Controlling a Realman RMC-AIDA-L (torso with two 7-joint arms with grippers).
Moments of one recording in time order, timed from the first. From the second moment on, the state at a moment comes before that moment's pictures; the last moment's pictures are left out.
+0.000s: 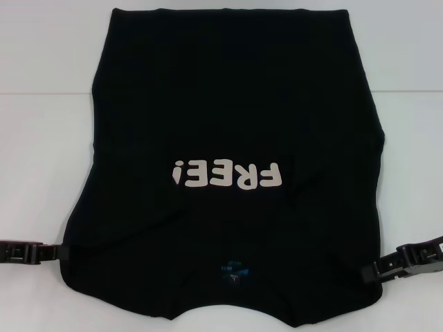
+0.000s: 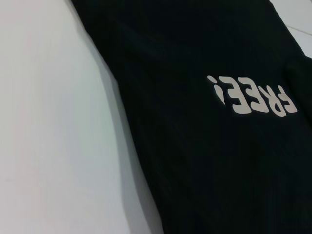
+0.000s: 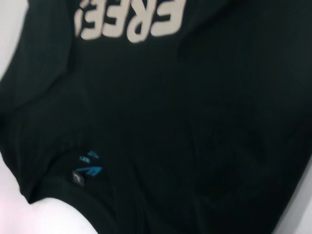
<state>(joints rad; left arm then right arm) -0.48 -1.97 0.48 0.72 2.45 1.52 -2.00 0.68 1.93 -0.77 -0.55 -2.48 -1.53 2.37</state>
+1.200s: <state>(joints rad) -0.44 -1.96 0.32 0.72 2.45 1.73 -2.01 0.48 2.00 -0.53 -0.75 -2.49 -1.64 2.21</state>
